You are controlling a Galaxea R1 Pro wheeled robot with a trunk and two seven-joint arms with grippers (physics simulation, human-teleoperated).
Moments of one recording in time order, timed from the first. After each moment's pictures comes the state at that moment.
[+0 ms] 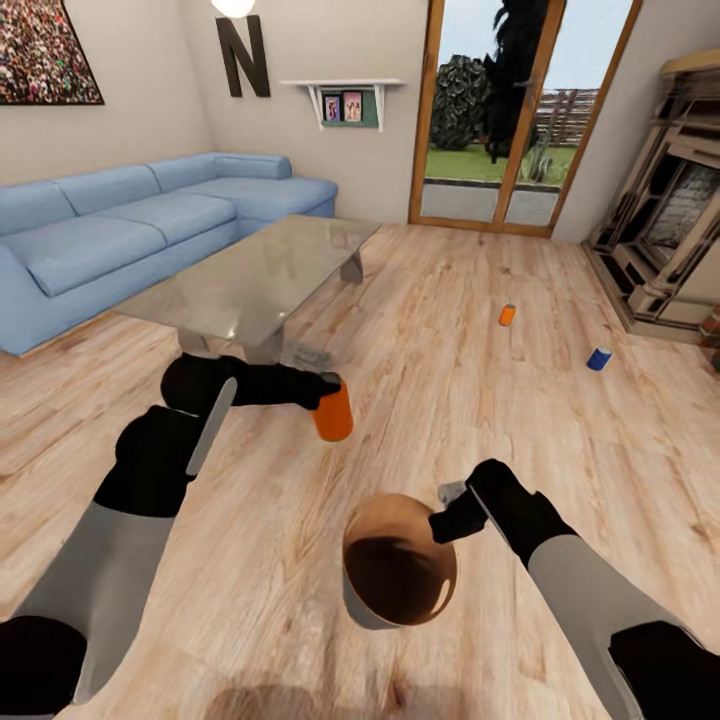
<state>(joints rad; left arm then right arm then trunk) -0.98 0.06 -0.27 -1.43 0.07 1.05 -0.63 -0.89 -0.04 0.24 -0.62 0.23 1.04 0.64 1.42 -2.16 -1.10</state>
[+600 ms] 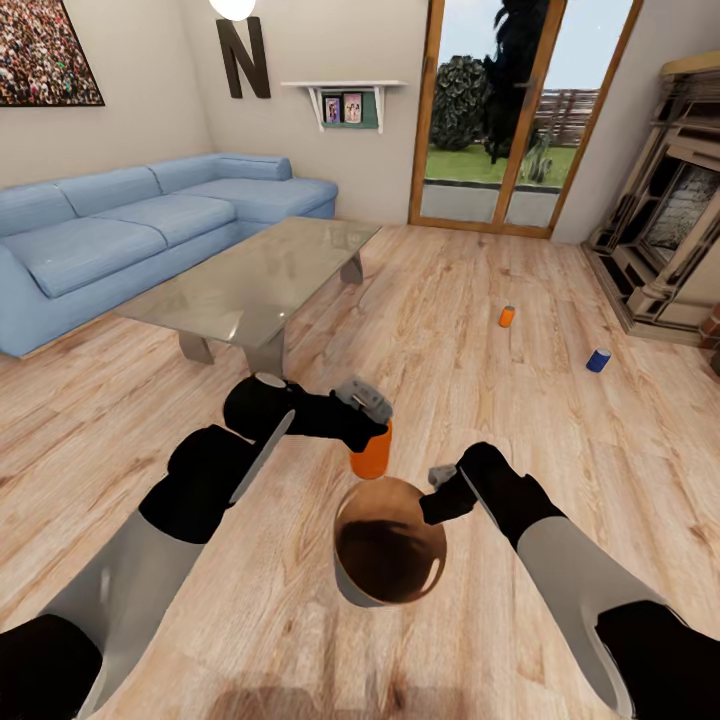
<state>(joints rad) -0.96 0.01 -0.53 -1.43 0.05 1.05 -0.62 -0.95 -0.01 0.24 -0.62 0.24 1.04 0.64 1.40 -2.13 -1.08</state>
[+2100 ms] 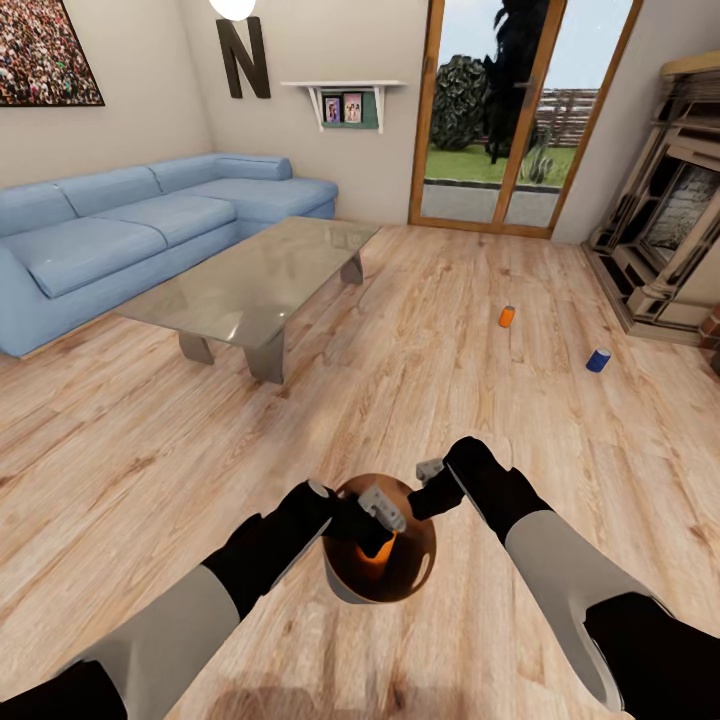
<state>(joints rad) -0.81 -0.07 -0.71 -0.90 0.04 0.67 -0.53 -0.97 0.03 0.28 -0.62 0.25 1.04 0.64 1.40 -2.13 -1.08</state>
